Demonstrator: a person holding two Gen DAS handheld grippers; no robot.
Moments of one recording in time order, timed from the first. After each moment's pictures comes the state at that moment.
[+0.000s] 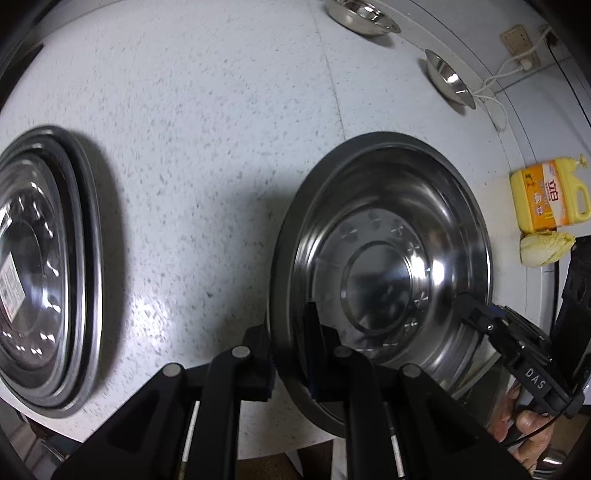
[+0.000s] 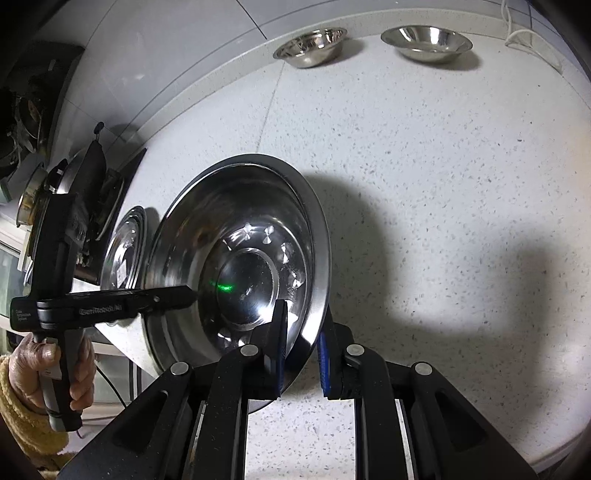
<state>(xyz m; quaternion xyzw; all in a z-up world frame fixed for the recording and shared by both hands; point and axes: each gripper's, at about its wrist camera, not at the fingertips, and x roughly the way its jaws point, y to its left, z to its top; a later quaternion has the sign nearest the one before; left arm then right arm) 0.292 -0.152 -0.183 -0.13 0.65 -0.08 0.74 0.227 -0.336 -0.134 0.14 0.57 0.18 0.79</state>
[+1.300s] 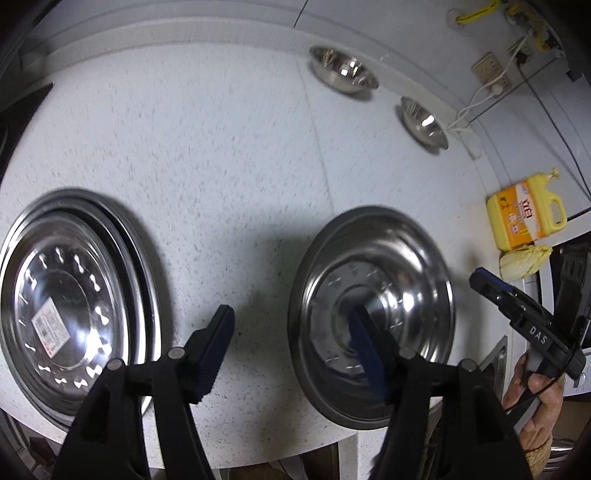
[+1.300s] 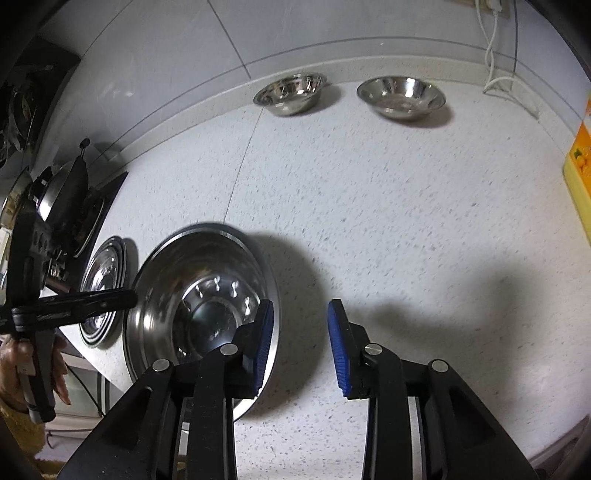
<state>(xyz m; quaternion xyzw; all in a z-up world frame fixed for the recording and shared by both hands) 0.287 -0.118 -0.133 -0.14 0.58 -0.10 0.79 0.244 -0.353 -0.091 0.08 0.52 0.13 0.84</state>
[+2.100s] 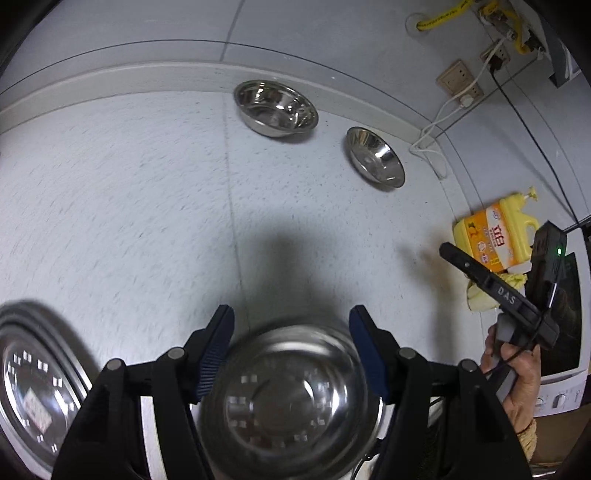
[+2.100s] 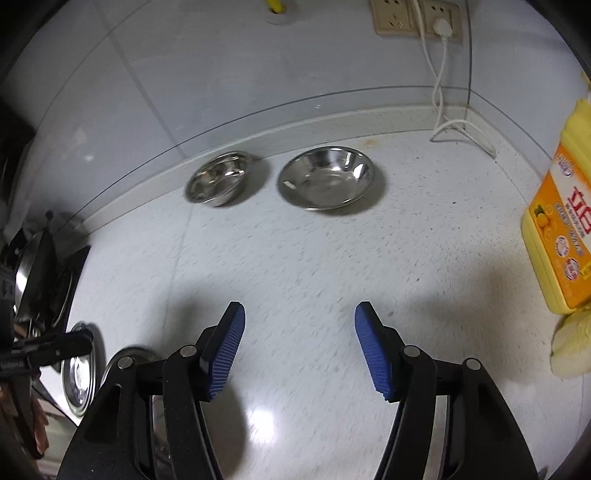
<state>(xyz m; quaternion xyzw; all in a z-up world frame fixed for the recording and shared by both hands) 0.382 -0.182 -0.098 -0.13 0.56 -0.16 0.80 0.329 -0.435 -0.057 0.11 0.47 0.06 0.87</state>
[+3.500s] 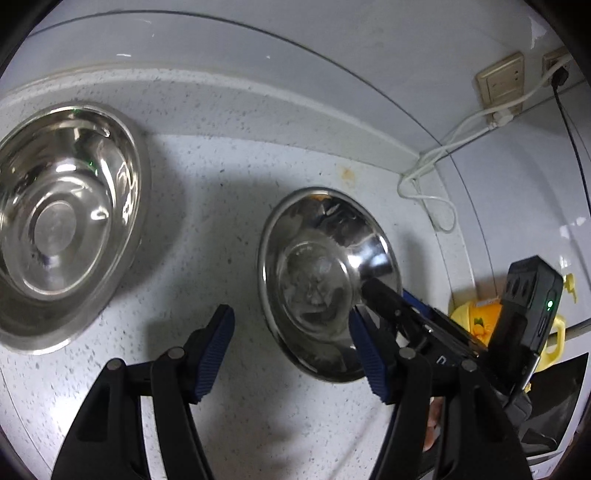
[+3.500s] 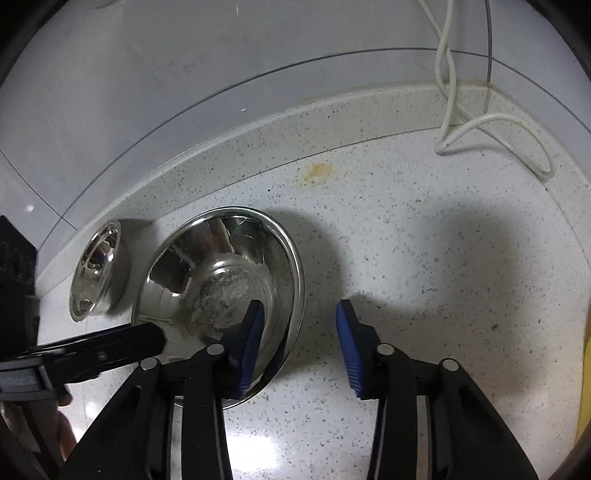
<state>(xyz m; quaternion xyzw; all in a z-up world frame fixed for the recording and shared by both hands) 0.621 -0.335 -0.188 -0.20 0.56 -0.22 0.77 0.518 -0.509 -0.136 0.14 0.50 0.03 0.86</state>
